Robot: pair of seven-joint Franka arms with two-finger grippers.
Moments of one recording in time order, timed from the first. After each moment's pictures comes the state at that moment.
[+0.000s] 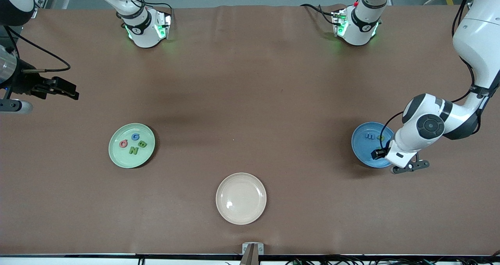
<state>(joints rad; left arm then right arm) 0.69 0.73 -0.79 -1.85 0.84 2.28 -0.73 0.01 0.04 -0.01 -1.59 0.01 1.53 0.04</state>
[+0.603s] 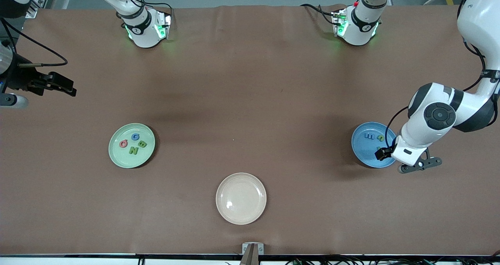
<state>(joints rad) 0.69 0.62 -0.84 -1.84 0.78 2.21 -0.73 0.00 0.00 -0.01 -1.61 0.01 1.53 0.04</state>
